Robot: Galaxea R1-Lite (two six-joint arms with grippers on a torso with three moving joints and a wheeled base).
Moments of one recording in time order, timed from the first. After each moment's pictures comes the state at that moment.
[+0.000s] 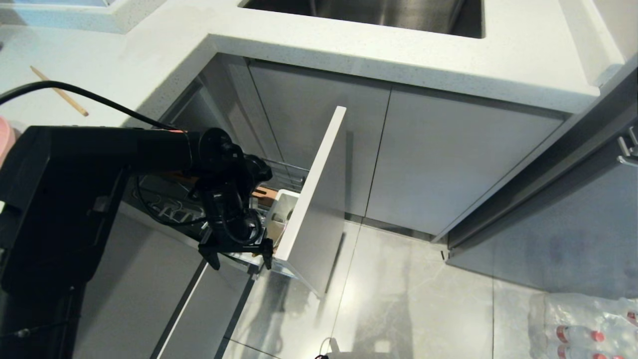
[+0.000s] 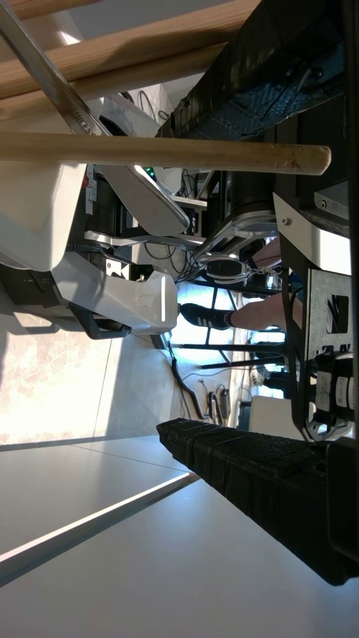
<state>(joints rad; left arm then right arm) -0.35 2.21 -1.94 1.21 0.09 -0.31 0.00 0.00 0.00 0.00 -0.02 0.05</state>
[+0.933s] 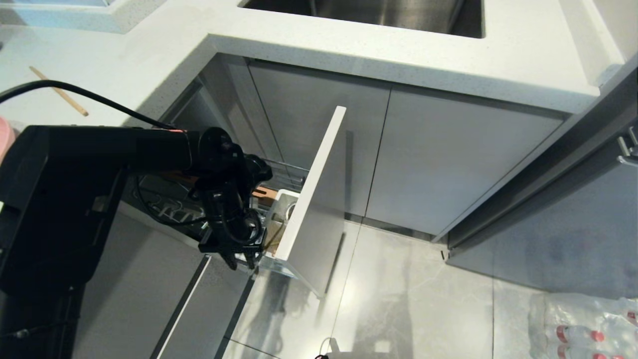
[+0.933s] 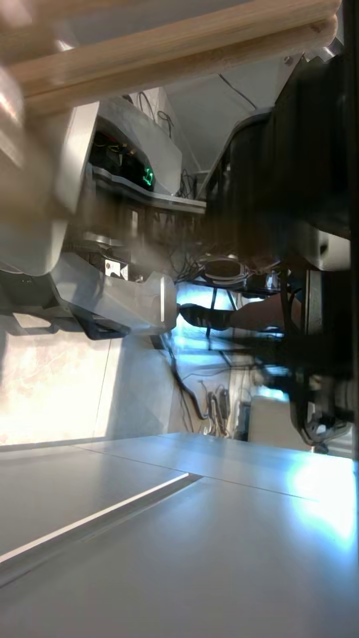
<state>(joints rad) -0.36 2.21 -1.94 1.21 0.09 -0.32 0.00 0.00 0.00 0.00 -0.02 0.05</state>
